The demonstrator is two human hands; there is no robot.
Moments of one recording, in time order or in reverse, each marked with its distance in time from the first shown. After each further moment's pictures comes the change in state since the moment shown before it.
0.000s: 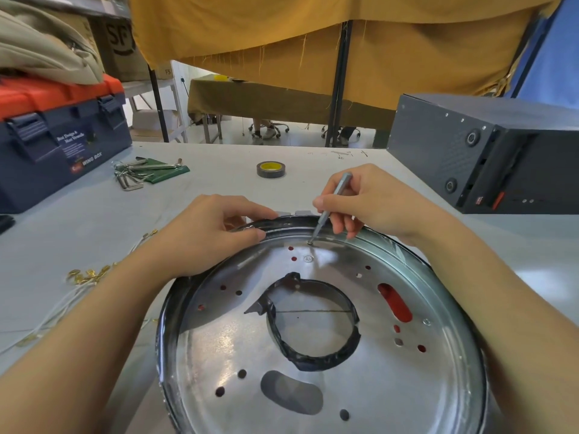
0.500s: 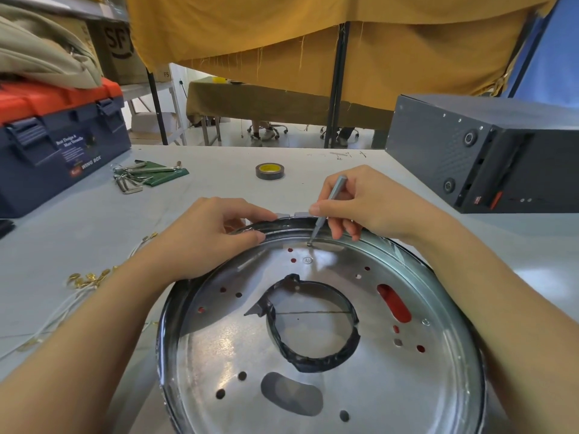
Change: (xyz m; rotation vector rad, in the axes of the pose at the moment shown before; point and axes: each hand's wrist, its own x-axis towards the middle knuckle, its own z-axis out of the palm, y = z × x) left_hand 0.001 -0.001 0.001 0.010 0.005 0.001; right_hand -0.002 -0.004 0.001 -0.094 -0.028 0.010
